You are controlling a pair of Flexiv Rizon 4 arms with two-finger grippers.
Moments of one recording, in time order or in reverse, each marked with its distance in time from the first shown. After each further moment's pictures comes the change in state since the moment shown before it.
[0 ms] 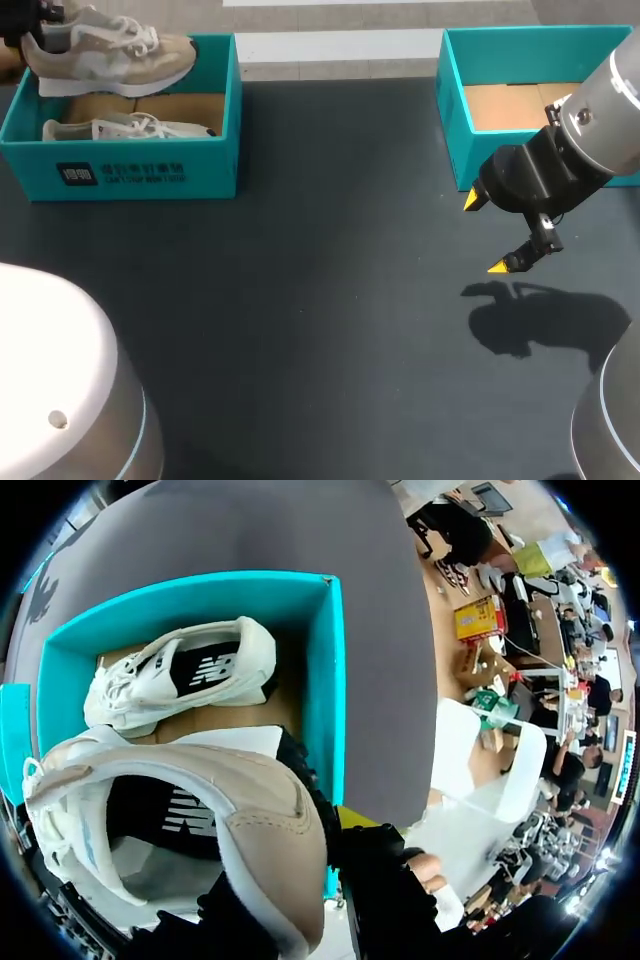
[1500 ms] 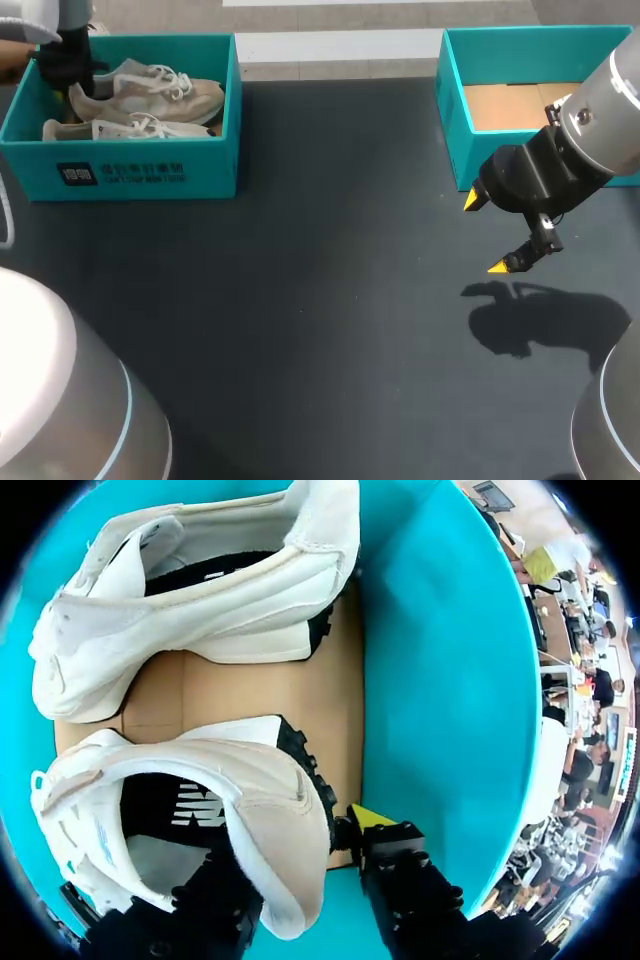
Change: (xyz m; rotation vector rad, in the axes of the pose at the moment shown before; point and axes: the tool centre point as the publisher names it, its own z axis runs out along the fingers) left arm -0.061 0.019 0.106 0.026 -0.003 0.004; right arm 0.000 0.000 0.000 0.000 0.000 0.000
